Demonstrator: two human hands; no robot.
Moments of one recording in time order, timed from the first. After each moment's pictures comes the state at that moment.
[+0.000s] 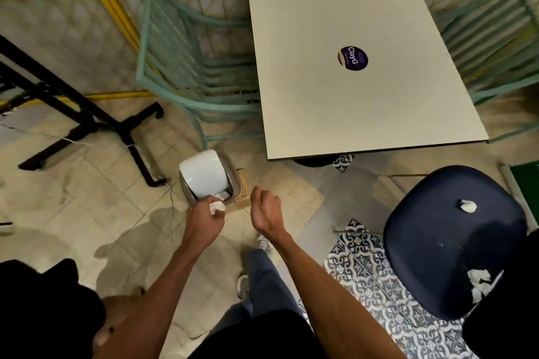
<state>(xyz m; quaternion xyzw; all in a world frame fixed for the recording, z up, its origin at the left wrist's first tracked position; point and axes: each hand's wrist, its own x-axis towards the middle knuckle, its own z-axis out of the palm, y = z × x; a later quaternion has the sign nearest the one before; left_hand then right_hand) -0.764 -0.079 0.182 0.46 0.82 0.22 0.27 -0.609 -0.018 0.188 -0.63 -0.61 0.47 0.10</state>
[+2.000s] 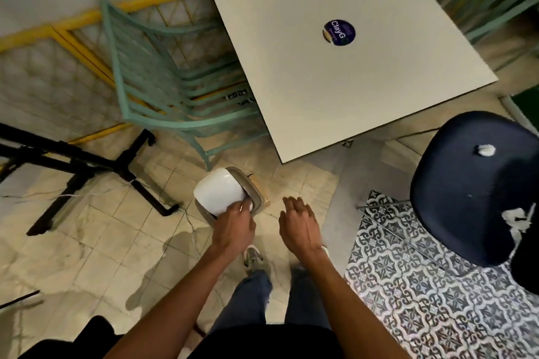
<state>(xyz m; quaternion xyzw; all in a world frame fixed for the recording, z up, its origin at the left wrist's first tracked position) -0.813 -0.020 0.153 0.70 0.67 -0.06 0.23 -0.630 -0.031 0.139 -0.69 -0.67 0.26 0.02</state>
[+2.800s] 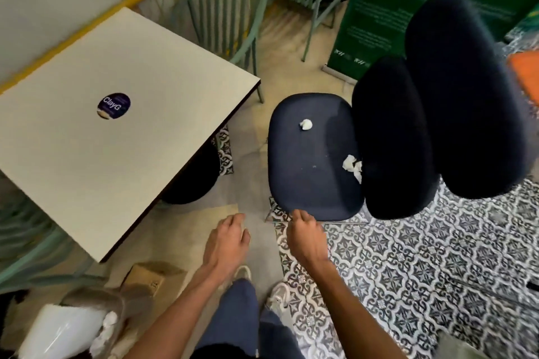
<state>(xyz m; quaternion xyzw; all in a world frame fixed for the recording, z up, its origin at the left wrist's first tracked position) -0.370 -0.020 0.200 0.85 0.47 -0.02 0.24 -0.195 -0.129 0.172 -0.88 -0.44 0.19 0.06</state>
